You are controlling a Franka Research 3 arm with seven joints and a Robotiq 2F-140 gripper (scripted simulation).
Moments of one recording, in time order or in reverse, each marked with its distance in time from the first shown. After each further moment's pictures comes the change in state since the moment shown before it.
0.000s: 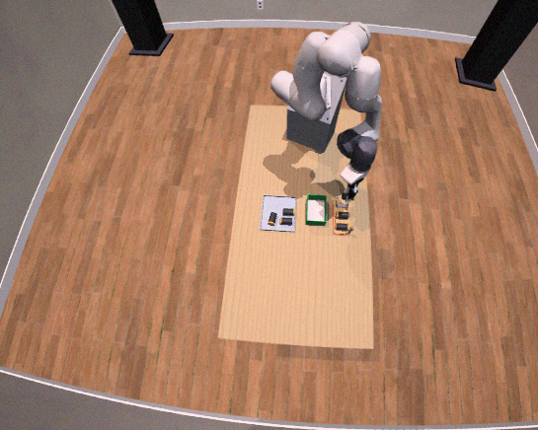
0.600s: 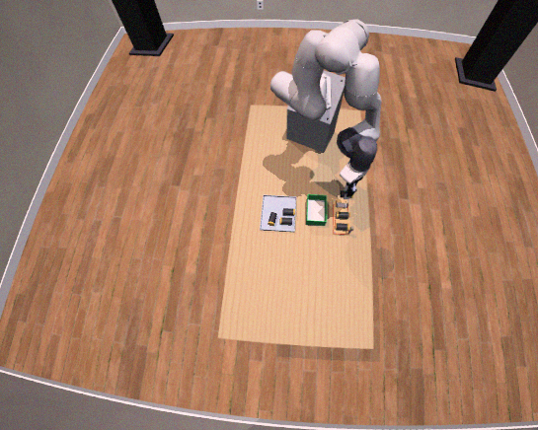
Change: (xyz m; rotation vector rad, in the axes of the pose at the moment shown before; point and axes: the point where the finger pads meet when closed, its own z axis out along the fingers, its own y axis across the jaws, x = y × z) arm 0.008 0.009 -0.004 -0.032 0.020 0.008
